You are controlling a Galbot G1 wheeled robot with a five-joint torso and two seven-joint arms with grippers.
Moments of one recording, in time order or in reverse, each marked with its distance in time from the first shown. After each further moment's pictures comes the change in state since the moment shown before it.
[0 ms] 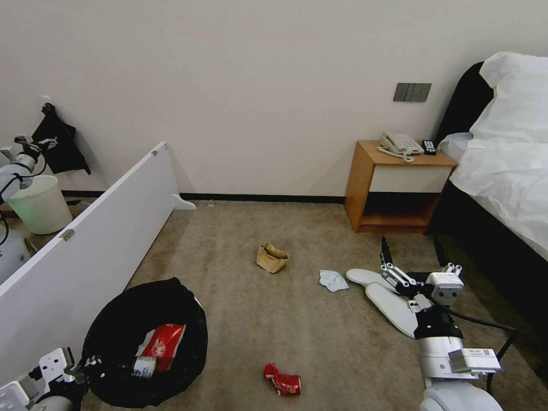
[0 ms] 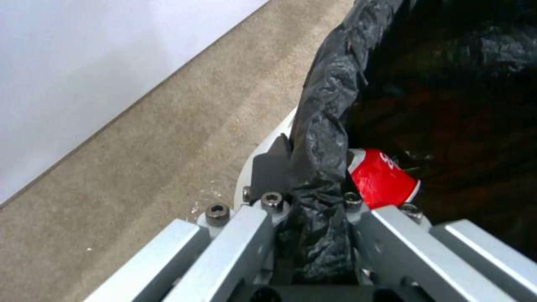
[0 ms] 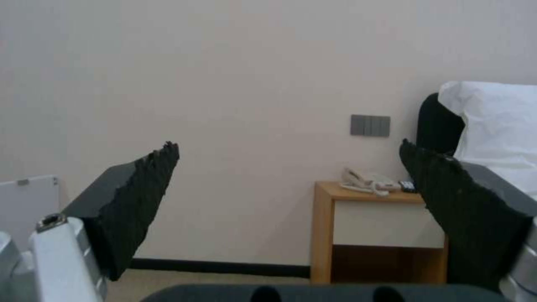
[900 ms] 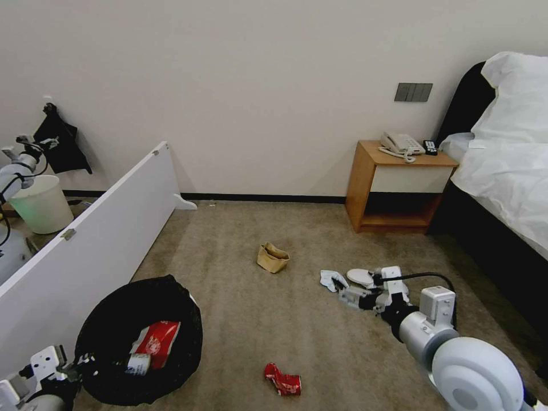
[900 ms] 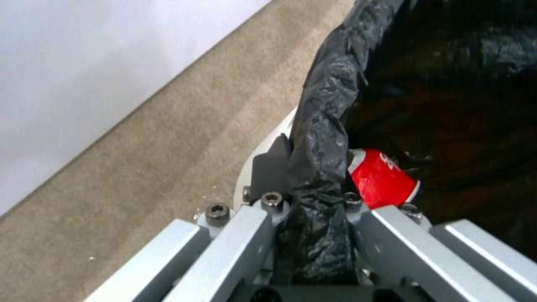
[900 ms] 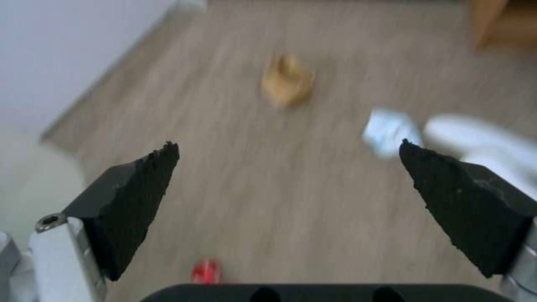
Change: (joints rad) left arm -0.008 0.037 -0.007 0.019 -0.025 0.000 -0.001; right arm 0.254 -0.476 -0.192 0.066 0.956 -0.811 0.202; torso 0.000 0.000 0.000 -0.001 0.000
